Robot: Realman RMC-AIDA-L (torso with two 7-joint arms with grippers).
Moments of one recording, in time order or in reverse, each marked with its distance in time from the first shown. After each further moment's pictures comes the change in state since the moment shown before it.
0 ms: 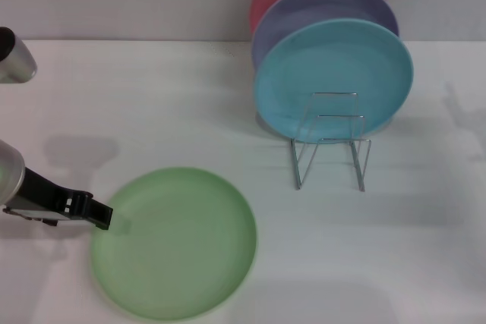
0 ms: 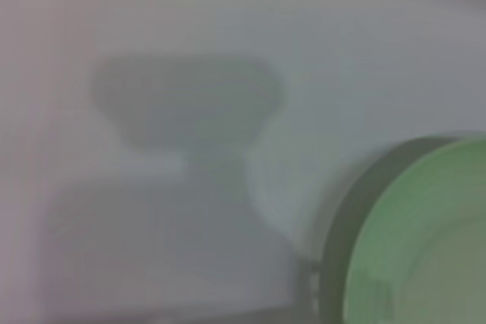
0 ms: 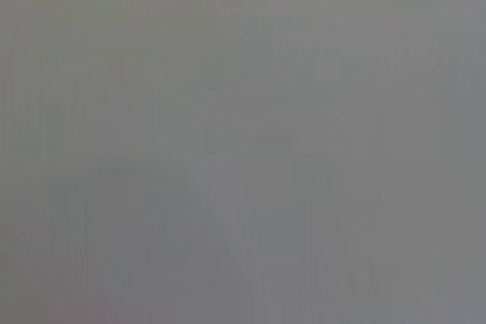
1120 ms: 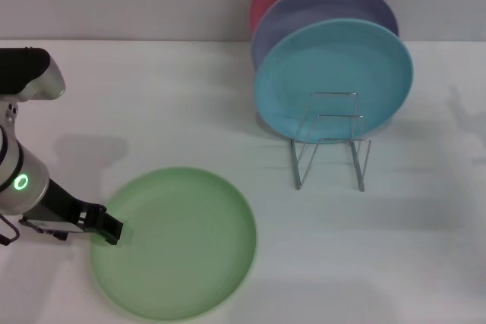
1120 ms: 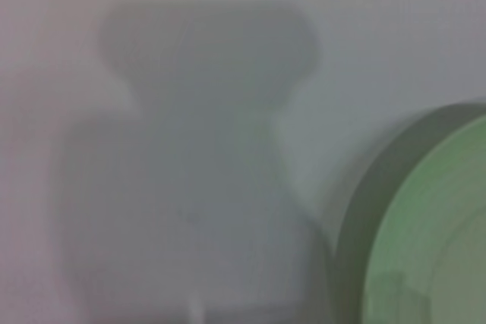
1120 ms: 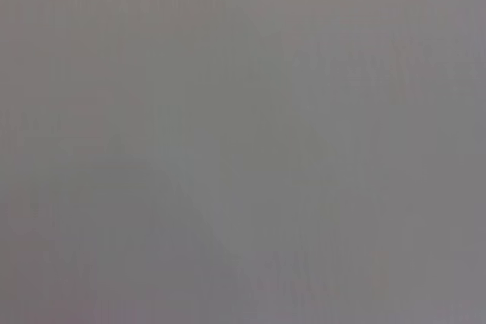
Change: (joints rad) left arm -0.083 -0.002 0.040 0.194 0.026 0.054 -0.023; right arm -0.015 0.000 0.000 0.001 0.000 0.010 0.001
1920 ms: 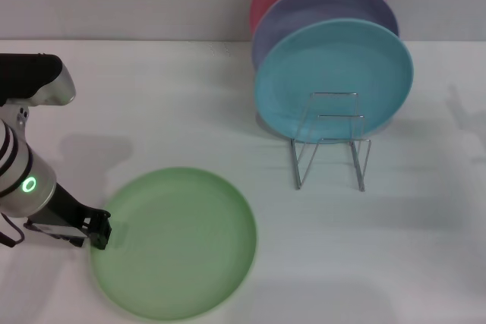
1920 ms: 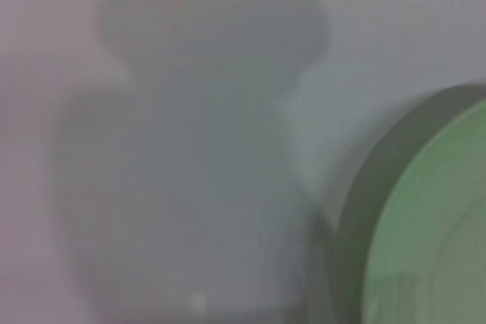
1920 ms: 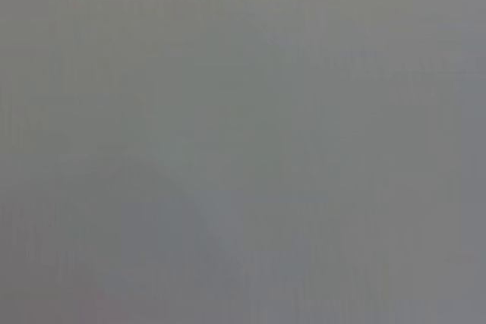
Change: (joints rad) left arm -0.033 0.002 0.012 0.063 0.000 0.006 0.009; right arm 0.003 0.000 0.000 0.000 0.000 0.001 0.000
